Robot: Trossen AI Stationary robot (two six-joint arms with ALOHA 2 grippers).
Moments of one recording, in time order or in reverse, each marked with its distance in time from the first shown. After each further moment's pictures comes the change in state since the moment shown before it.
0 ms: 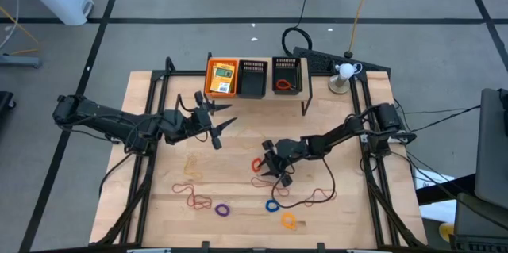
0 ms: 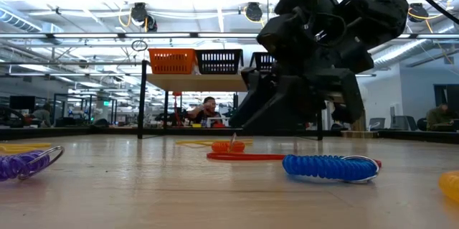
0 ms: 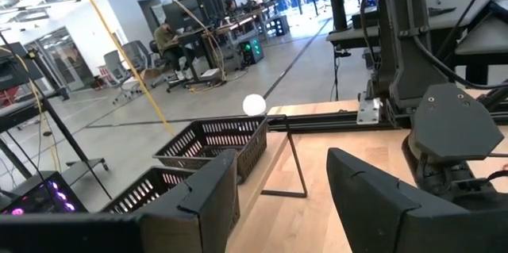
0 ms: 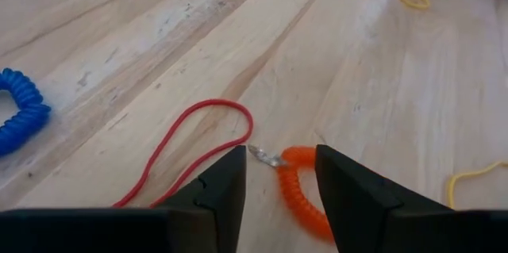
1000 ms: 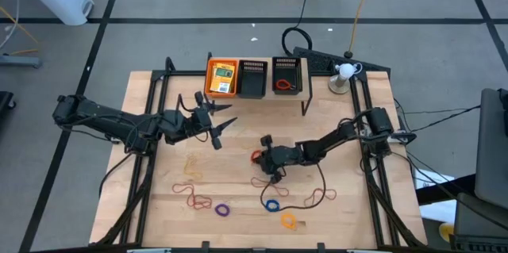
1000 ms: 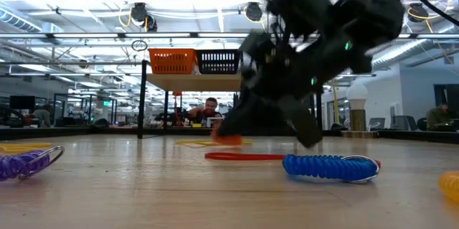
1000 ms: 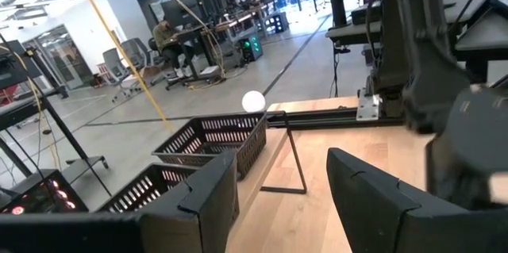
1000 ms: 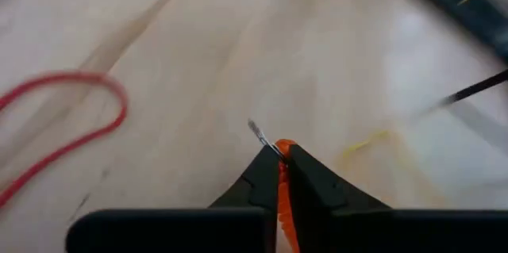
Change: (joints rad) left arm 0.000 0.000 0.000 -0.013 0.000 -0.003; right arm 0.059 0.063 0.076 -0.005 0.414 -0.078
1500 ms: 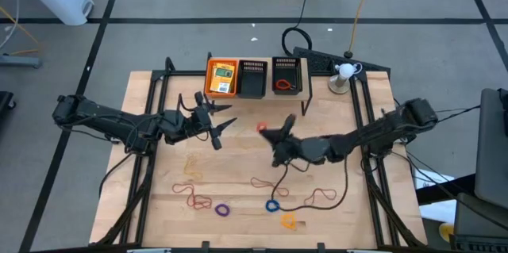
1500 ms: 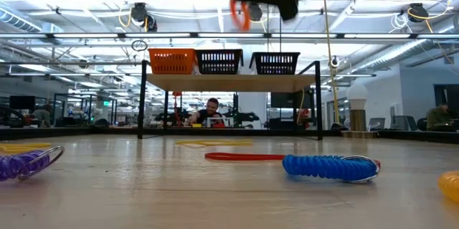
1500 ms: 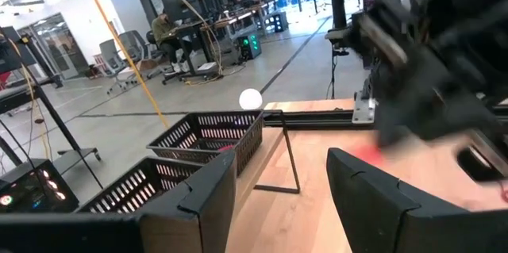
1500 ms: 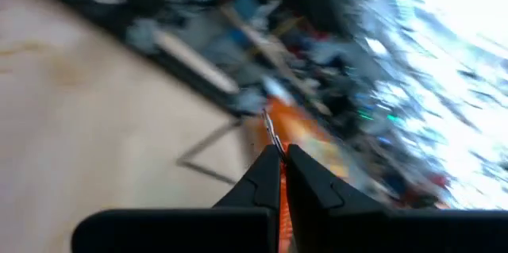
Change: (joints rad) left arm 0.000 0.000 0.000 -0.006 0.000 -0.053; right arm 0.084 -0.427 0.000 0.045 0.537 -0.320
